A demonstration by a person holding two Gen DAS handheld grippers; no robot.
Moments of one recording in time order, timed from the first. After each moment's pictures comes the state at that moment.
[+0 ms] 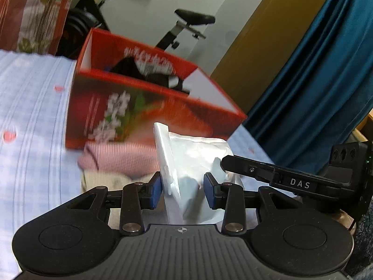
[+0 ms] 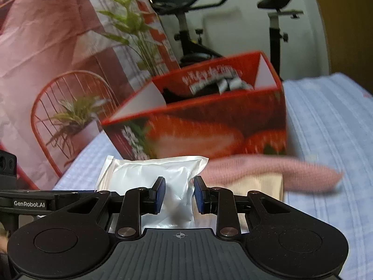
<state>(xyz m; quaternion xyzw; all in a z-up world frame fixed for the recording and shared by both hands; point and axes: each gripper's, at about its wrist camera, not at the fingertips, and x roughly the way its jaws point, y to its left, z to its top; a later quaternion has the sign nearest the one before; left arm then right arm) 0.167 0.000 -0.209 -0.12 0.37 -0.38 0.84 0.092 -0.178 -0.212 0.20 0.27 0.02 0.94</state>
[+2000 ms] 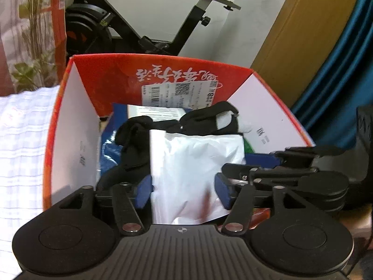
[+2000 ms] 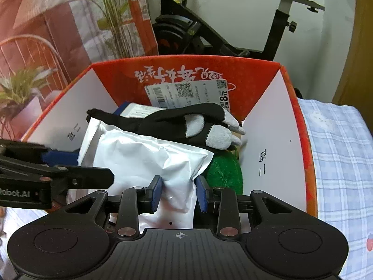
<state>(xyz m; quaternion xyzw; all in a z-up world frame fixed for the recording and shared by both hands) 0.326 -0.081 -0.189 0.01 0.45 -0.30 0.84 0.291 -0.228 -0.208 0.10 0.42 -0.04 0.90</state>
